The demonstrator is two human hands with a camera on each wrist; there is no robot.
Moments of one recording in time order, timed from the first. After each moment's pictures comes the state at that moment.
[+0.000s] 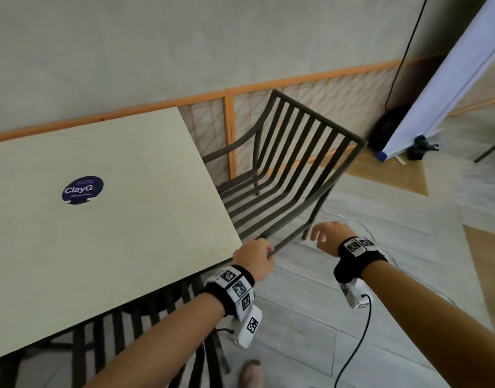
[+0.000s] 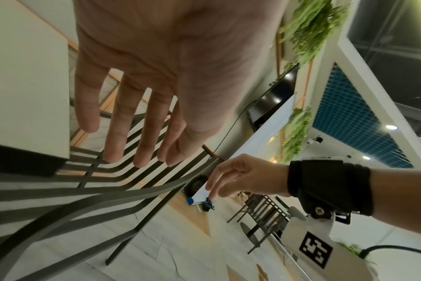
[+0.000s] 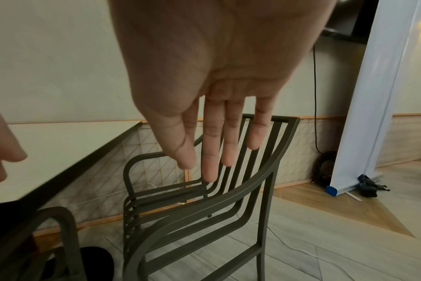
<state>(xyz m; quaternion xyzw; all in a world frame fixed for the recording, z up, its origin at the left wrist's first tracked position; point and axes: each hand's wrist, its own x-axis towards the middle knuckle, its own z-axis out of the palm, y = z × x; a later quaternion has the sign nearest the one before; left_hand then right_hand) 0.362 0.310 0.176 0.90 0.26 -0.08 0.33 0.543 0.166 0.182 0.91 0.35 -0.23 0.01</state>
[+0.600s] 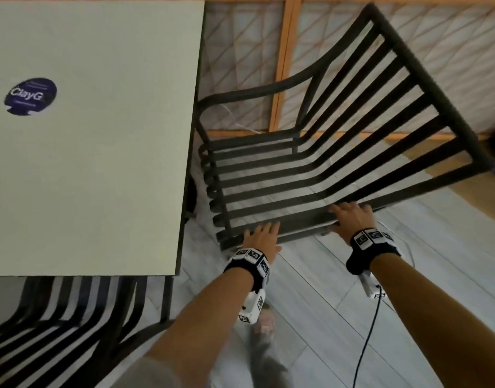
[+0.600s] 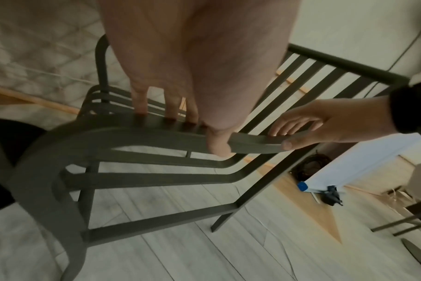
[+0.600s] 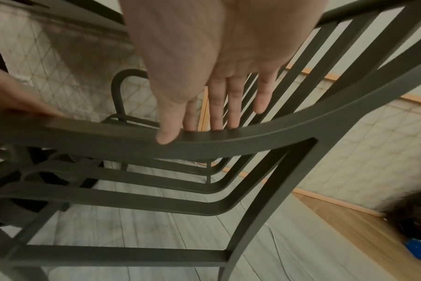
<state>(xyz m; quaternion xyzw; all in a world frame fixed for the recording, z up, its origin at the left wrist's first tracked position) 0.602 0.331 -0.029 0.85 0.38 -0.20 0.29 0.821 0.253 -0.007 0.82 0.53 -0.15 0.17</state>
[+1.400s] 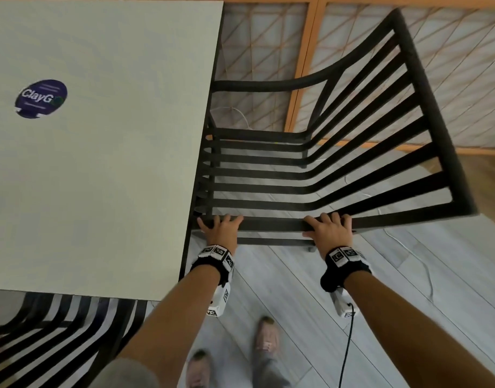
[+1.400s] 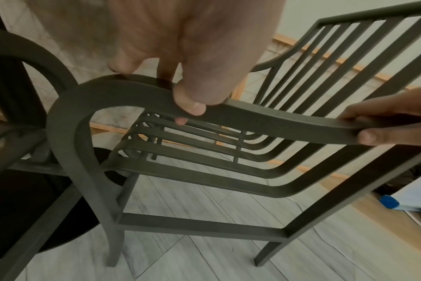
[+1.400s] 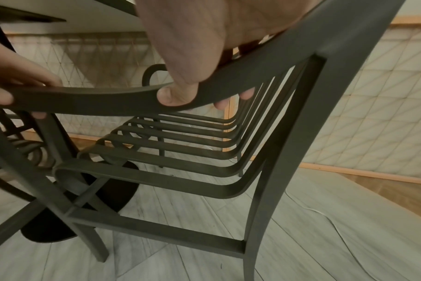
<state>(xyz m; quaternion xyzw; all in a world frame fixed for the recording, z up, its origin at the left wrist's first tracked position) 0.545 0.420 -0.046 0.81 0.53 -0.13 0.21 0.771 0.311 -0.042 0.81 0.56 -0.12 0.10</state>
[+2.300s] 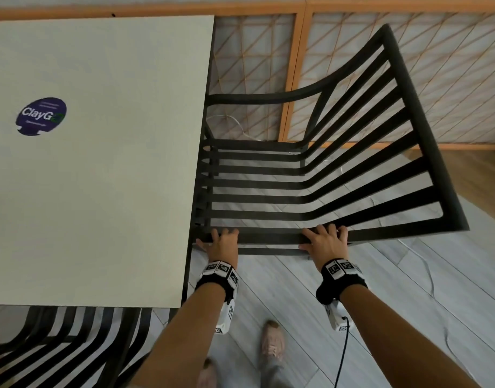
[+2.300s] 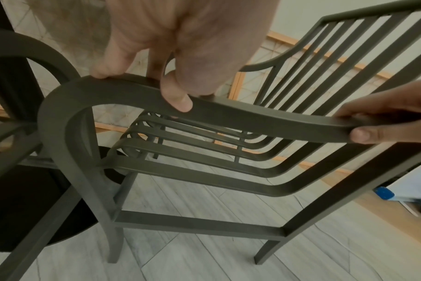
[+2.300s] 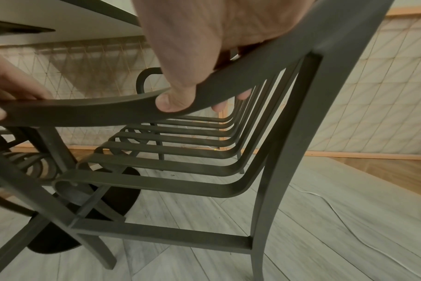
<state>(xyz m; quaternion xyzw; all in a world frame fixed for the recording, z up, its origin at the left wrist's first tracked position) 0.542 0.404 -0.044 0.78 0.57 -0.17 0.19 0.749 0.293 -0.043 0.83 0.54 -0.14 0.07</state>
